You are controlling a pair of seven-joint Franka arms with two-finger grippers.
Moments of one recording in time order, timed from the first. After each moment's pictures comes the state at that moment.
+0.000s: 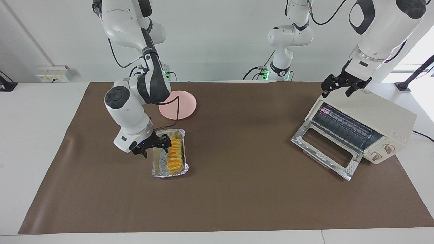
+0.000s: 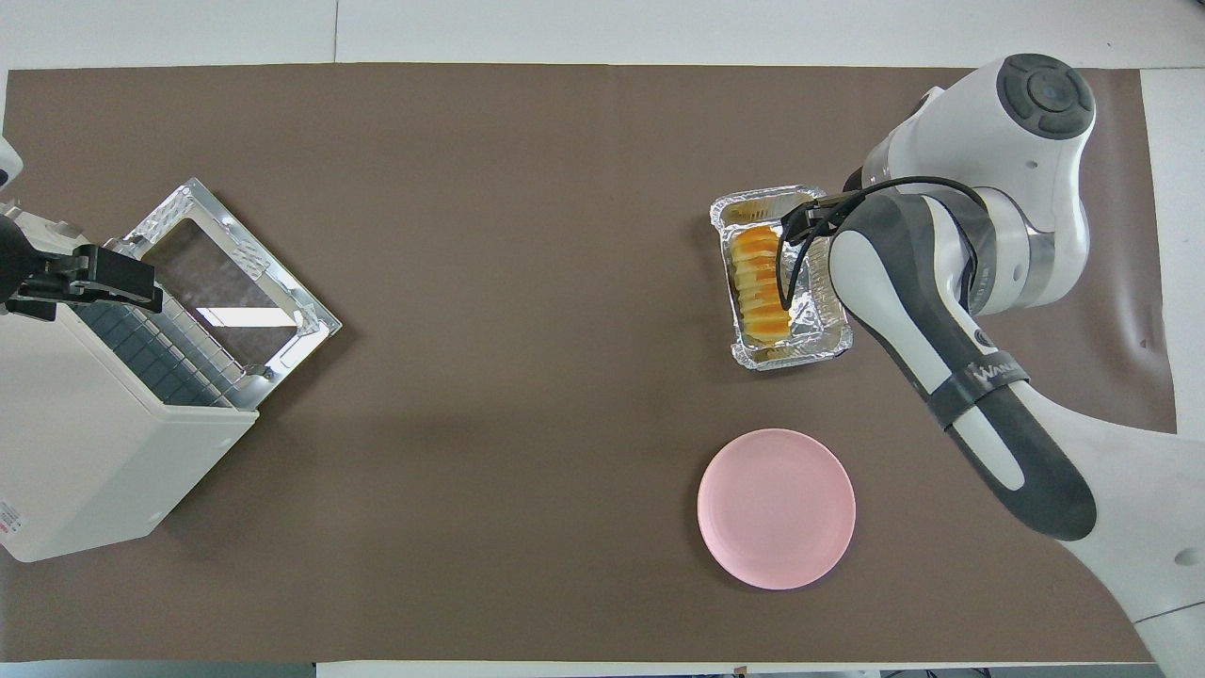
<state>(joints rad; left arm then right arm) -0.04 -0.01 -0.02 -1.63 -0.01 1.56 -0.05 0.10 0.40 0.05 -1.65 0.08 2.07 -0.03</state>
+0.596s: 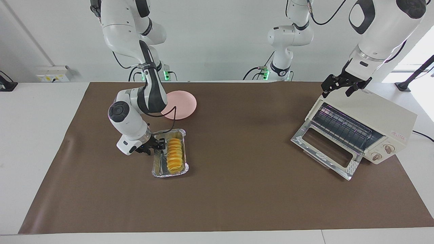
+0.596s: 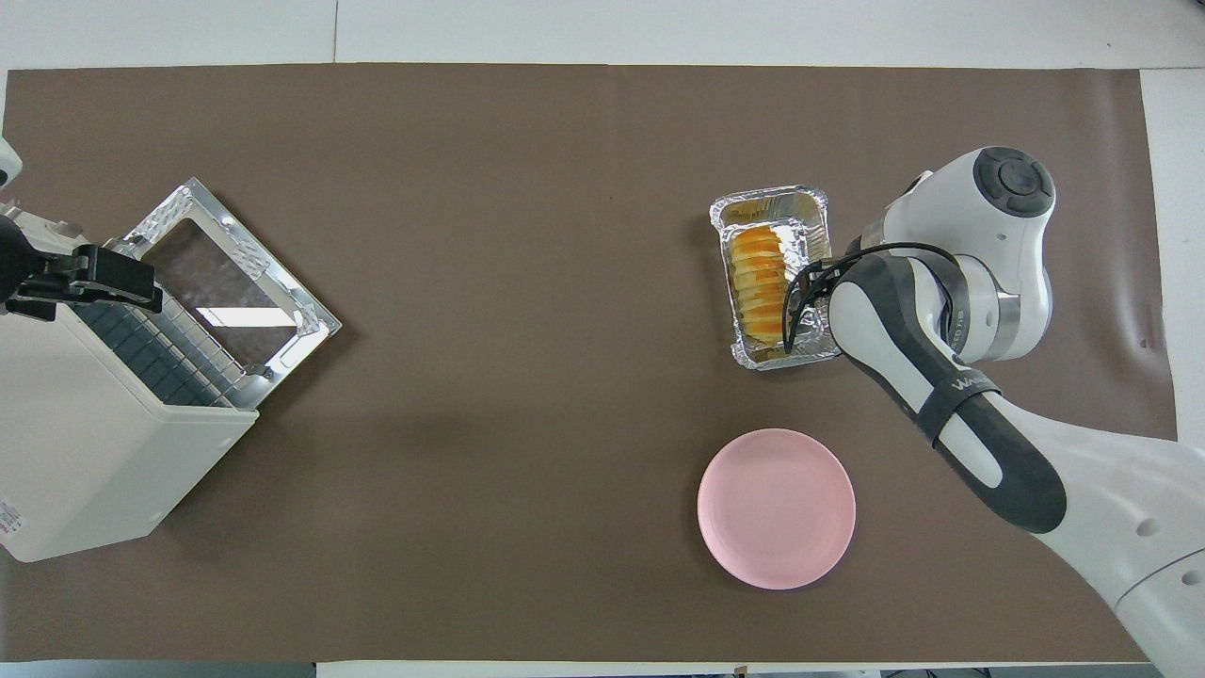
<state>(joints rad) -0.04 -0.01 -0.02 -1.63 -0.01 1.56 -0.05 0.07 0.39 0.06 -1.89 0.12 2.22 -0.03</state>
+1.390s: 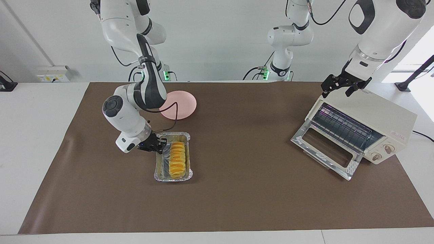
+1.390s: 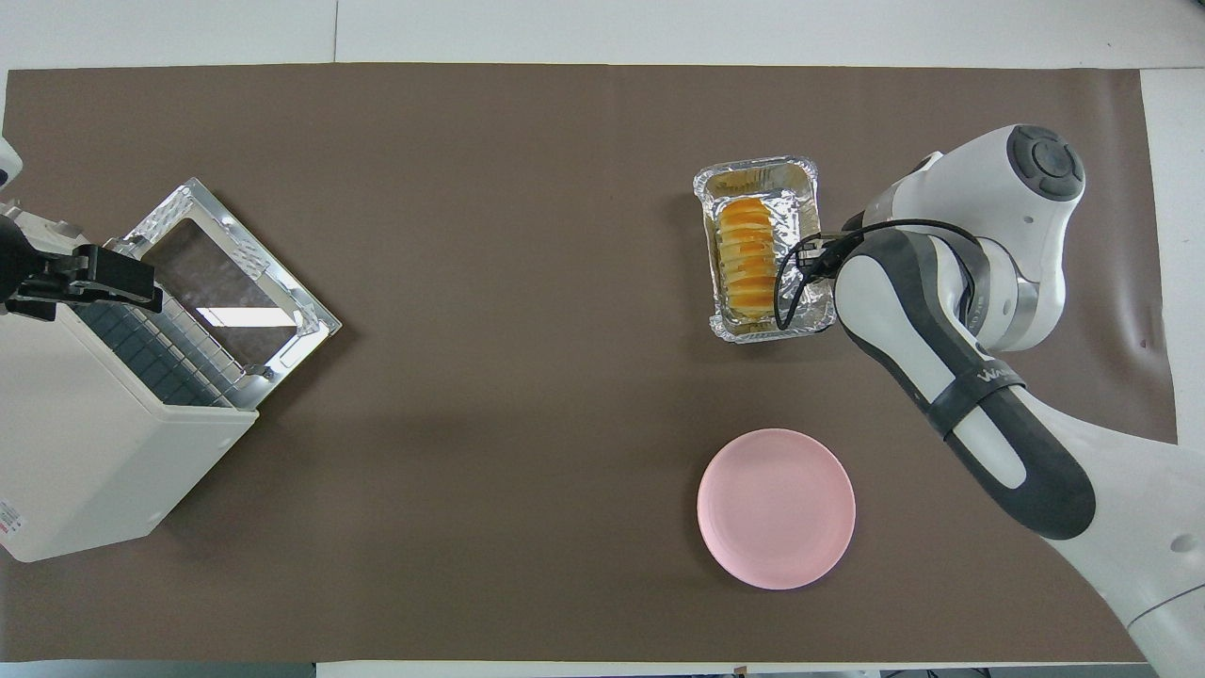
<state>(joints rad) -0.04 -0.01 -0.02 -1.63 -0.01 1.56 -0.05 0.10 0.37 0.07 -1.78 0.25 2.15 0.04</state>
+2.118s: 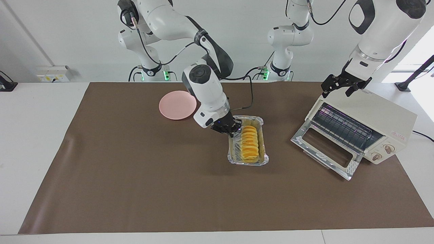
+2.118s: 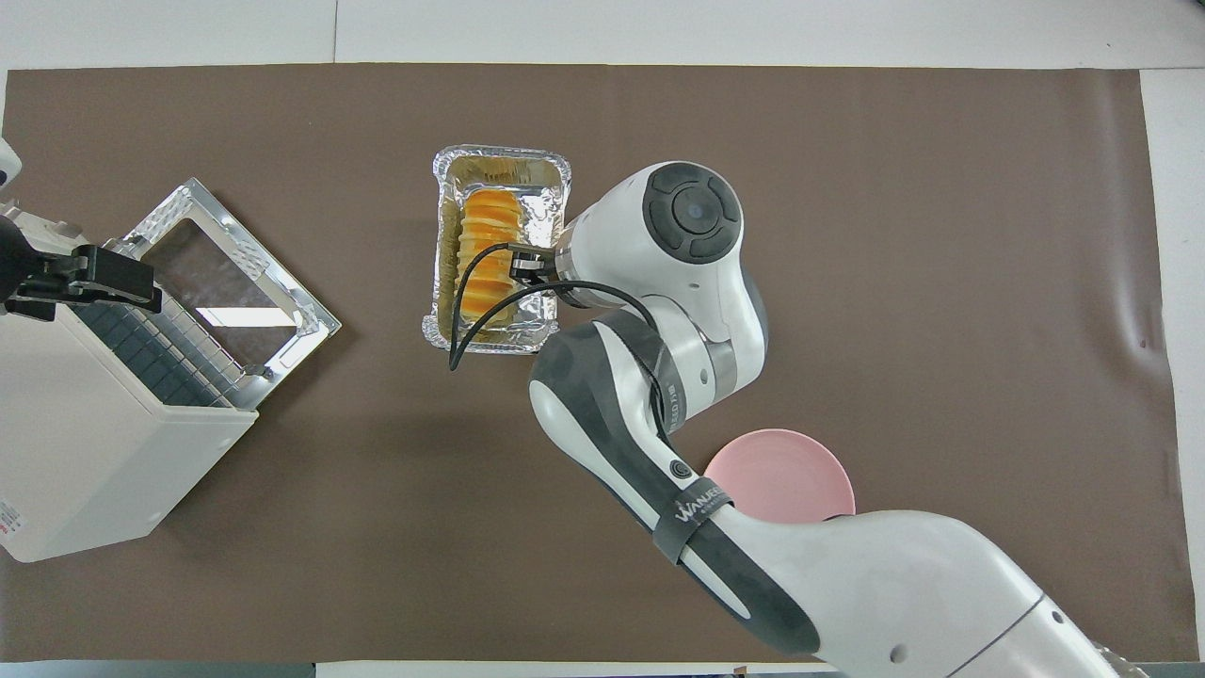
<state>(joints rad) -0.04 -0.01 -0.02 -1.63 -0.01 1.56 -0.05 0.53 0.52 0.08 -1.52 0.29 2.29 0.62</state>
